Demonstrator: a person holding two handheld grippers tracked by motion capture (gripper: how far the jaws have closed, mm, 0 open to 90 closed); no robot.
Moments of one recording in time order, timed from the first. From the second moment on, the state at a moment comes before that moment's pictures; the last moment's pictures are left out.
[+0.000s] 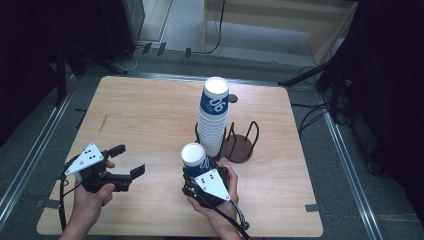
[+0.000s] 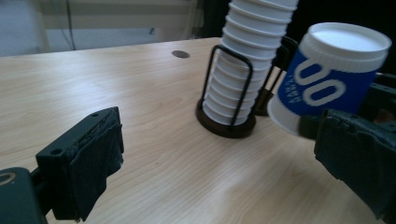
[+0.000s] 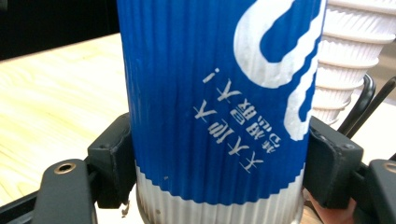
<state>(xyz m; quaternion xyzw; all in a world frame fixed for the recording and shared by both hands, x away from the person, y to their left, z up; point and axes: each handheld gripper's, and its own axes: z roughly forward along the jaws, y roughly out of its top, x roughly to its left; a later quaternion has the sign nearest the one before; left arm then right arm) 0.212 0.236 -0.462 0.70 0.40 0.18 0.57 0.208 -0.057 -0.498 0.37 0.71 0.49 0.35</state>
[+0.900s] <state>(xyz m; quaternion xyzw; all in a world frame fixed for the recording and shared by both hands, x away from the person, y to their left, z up) 0.210 0.199 -0.471 0.77 0.34 0.12 0.53 0.195 -0.025 -0.525 0.27 0.76 0.42 0.42</state>
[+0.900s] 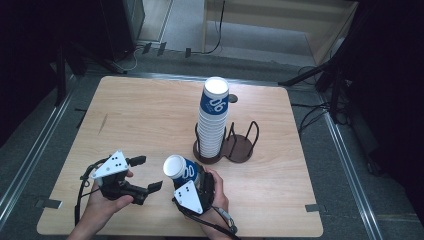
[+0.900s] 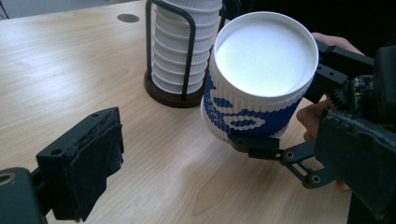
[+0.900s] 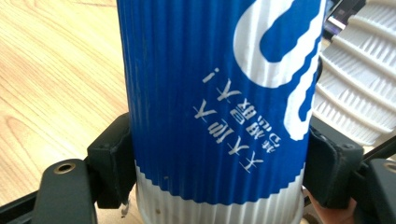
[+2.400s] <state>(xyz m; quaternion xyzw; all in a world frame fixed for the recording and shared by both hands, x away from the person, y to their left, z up) 0.211 0.181 -0.478 0.80 0.32 0.06 0.51 0.177 -0.009 -0.536 0.16 0.77 0.40 0.47</state>
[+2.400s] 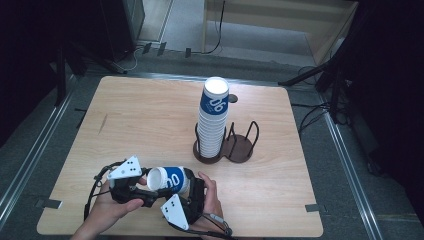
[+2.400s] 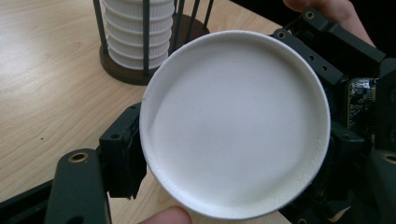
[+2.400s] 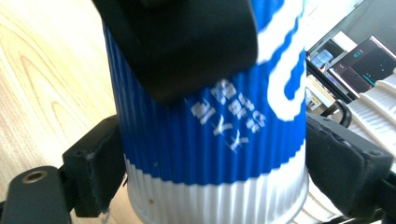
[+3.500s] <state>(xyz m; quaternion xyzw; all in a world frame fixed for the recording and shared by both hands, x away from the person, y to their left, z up) 0.213 0.225 -0.472 0.72 0.36 0.15 0.58 0.188 -0.028 -0.521 0.24 0.74 0.44 0.44</state>
